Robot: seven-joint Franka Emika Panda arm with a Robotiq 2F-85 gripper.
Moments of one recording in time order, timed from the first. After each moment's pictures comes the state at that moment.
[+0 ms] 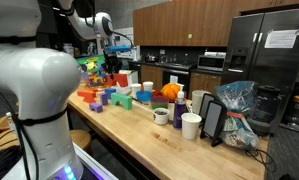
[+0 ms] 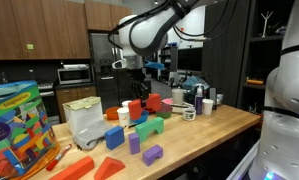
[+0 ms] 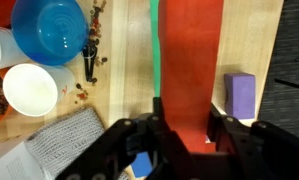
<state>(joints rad) 0.32 -0.09 0.19 -2.29 -0.14 2.19 -0.89</state>
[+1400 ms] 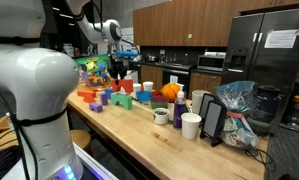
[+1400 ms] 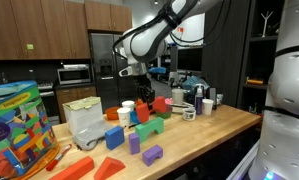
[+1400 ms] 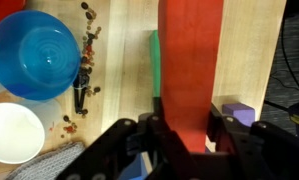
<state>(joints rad) 0.23 0.00 0.20 -2.26 -0.14 2.14 -1.01</state>
